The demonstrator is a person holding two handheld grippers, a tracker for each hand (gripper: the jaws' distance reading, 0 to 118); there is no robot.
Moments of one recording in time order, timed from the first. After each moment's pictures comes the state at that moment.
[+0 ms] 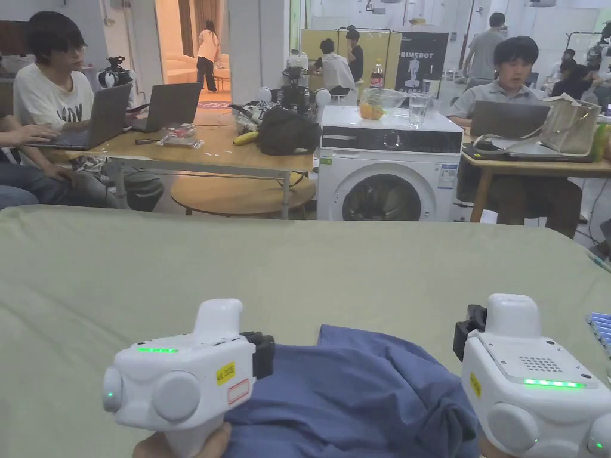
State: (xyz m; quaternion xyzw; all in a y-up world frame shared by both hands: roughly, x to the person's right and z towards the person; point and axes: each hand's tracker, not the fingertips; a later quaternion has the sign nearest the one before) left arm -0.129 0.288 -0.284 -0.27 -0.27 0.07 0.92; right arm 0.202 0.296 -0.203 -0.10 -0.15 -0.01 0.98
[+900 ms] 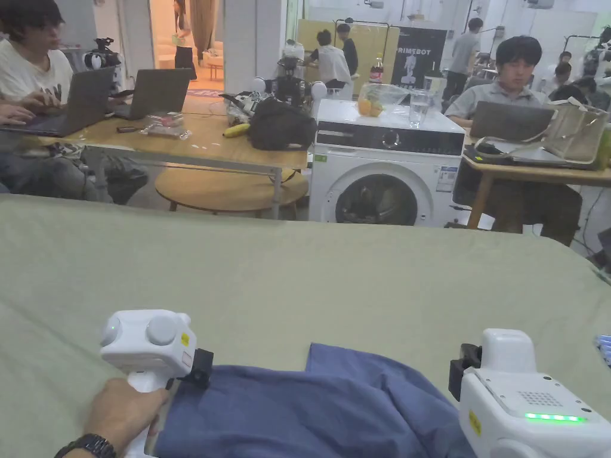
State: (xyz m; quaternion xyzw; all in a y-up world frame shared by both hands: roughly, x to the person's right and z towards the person) left arm -0.147 0.171 -0.520 -0.51 -0.15 -0.01 0.85; right arm 0.225 0.270 -0.257 -0.18 -0.15 0.00 0.97
